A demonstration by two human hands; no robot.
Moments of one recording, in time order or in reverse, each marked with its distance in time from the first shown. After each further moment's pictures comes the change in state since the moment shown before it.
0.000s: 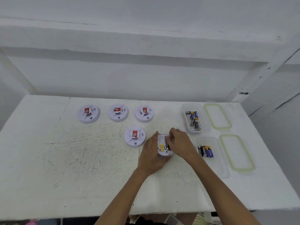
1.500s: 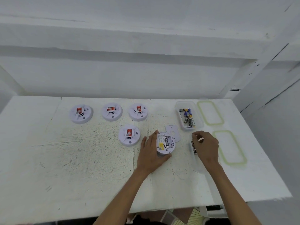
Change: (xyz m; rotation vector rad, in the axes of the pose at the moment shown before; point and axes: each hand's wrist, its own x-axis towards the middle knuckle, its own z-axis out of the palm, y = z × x) left_hand 0.000 0.000 0.014 0.086 -0.073 -0.094; right_hand -0.058 0.058 -0.050 0.136 0.456 0.282
